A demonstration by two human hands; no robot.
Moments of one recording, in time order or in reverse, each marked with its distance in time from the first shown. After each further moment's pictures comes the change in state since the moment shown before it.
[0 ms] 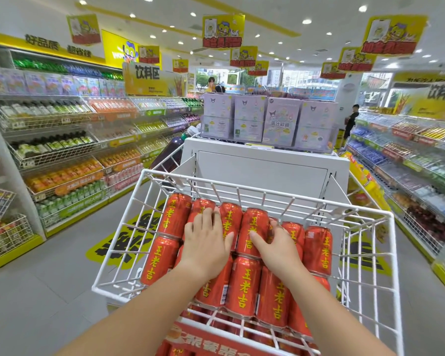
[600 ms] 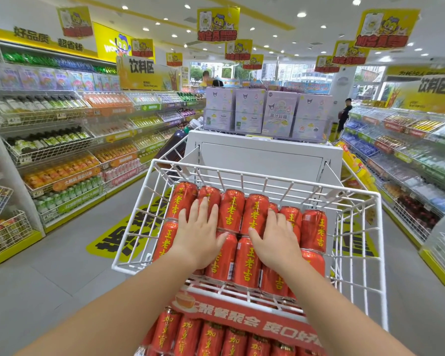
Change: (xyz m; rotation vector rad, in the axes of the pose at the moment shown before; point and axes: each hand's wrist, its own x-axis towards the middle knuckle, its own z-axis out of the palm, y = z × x) left_hand -0.029 -0.036 -0.012 0.132 -0.135 0.124; right_hand -0.046 -0.015 0.002 -0.499 0.041 -0.112
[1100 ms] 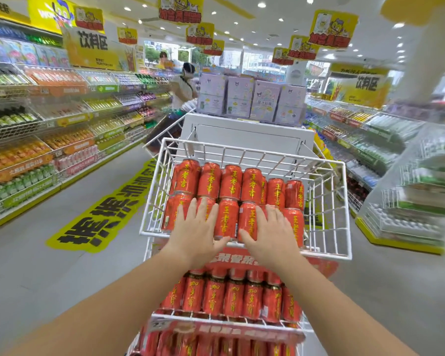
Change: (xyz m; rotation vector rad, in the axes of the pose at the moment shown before) left_hand -0.104 -0.048 -0.007 -0.110 0.016 0.245; right_hand -0.129 -0.059 -0.007 -0.292 -0.006 0.016
